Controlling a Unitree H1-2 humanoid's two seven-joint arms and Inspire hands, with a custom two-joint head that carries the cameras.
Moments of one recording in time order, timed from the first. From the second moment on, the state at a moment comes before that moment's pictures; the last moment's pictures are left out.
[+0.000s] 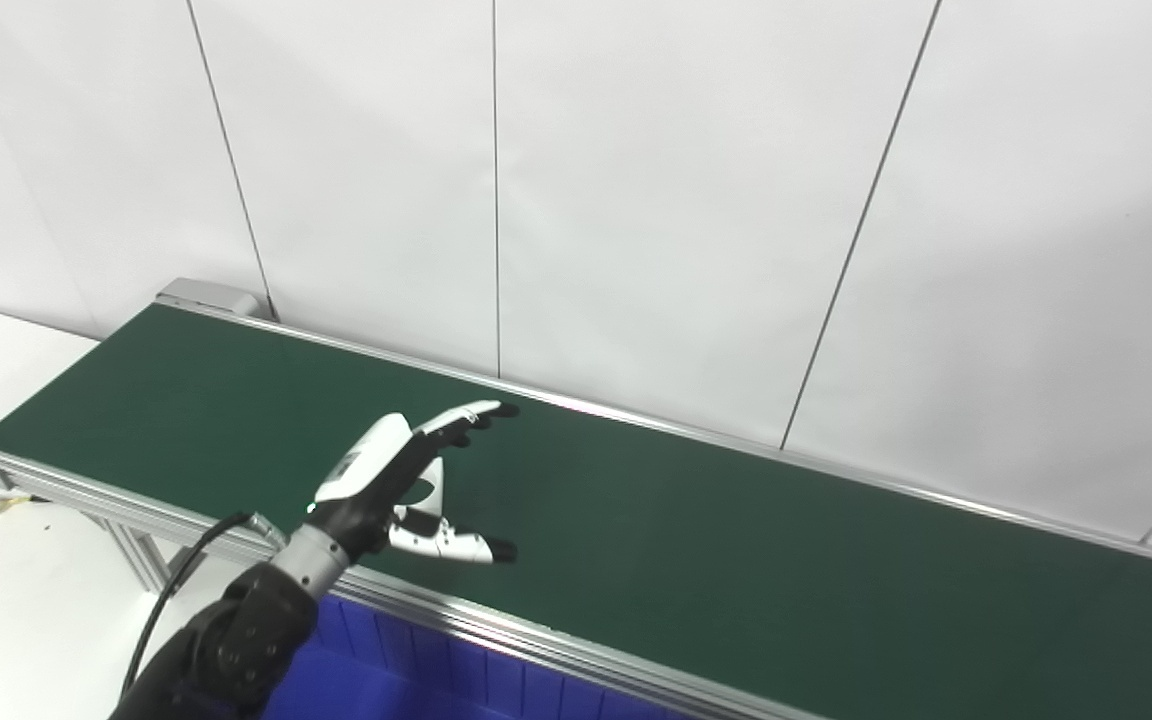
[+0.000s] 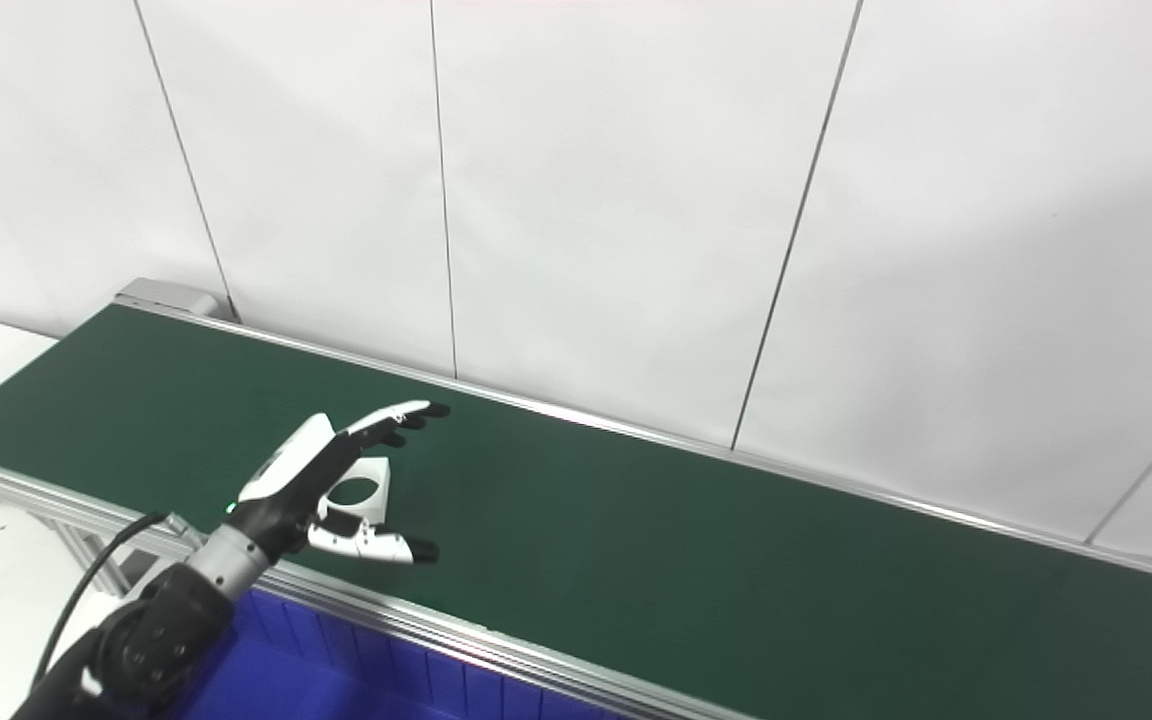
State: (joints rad) left arm -0.16 0.40 0.00 0.09 0.37 -0.20 -0.10; right arm 0.27 -0.07 0.23 0.10 -0.36 -0.21 -0.12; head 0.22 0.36
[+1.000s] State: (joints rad) left arm -0.38 0.49 -0.18 0.45 0.63 -0.10 -0.06; right arm 0.27 -0.05 0.23 0.11 -0.37 -0.23 -0.13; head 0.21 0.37
